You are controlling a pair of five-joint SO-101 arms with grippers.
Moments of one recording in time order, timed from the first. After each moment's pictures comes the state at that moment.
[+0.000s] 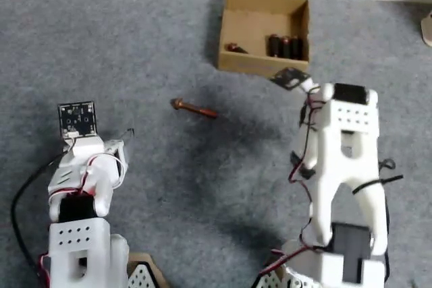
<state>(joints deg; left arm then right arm) -15.7 -70.3 82.1 36.0 1.8 2.5 -12.6 19.4 89.2 48.3</state>
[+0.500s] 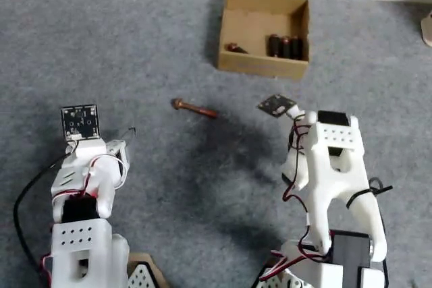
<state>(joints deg) -15.2 -70.3 84.1 31.7 1.8 1.6 -14.1 37.1 74.5 48.5</state>
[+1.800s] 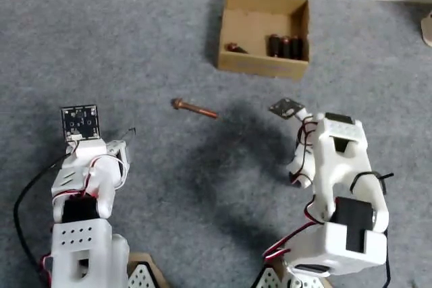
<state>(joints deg) -15.2 -70.3 84.4 31.6 1.8 7.1 4.0 36.4 63.5 52.2</state>
